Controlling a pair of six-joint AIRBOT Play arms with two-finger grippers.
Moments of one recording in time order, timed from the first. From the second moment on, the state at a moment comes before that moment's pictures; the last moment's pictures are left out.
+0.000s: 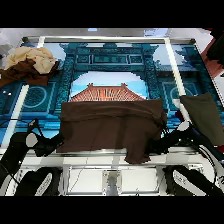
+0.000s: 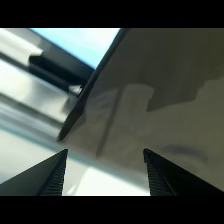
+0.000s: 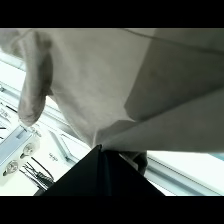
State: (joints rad) left arm -0.06 -0.60 0.35 1.48 -1.20 -2.19; right arm -0.06 -1.07 0.37 -0.90 1.37 1.26
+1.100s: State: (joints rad) left arm -0.06 -0.79 0.34 1.40 -1.06 -2.28; right arm -0.06 -1.06 0.38 -0.85 1.35 1.21
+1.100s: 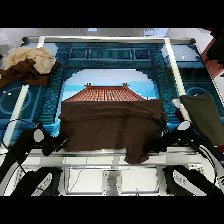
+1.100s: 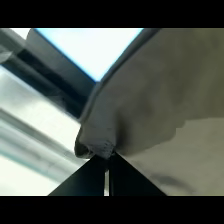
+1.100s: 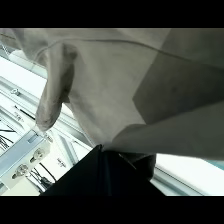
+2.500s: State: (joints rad) left arm -0.06 -1.05 0.88 1.57 -0.90 -2.02; right arm -0.15 -1.13 1.06 -1.05 1.23 1.31
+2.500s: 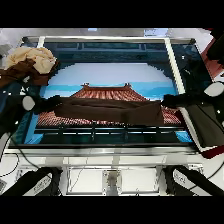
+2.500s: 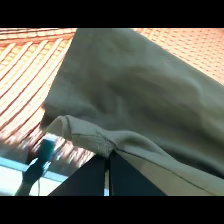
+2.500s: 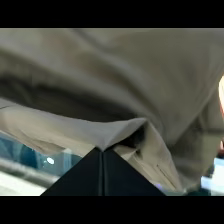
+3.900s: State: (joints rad) left arm -0.24 -1.25 1.30 1.29 -0.63 -1.59; right arm -0.43 -1.38 1.09 -1.01 1.24 1.26
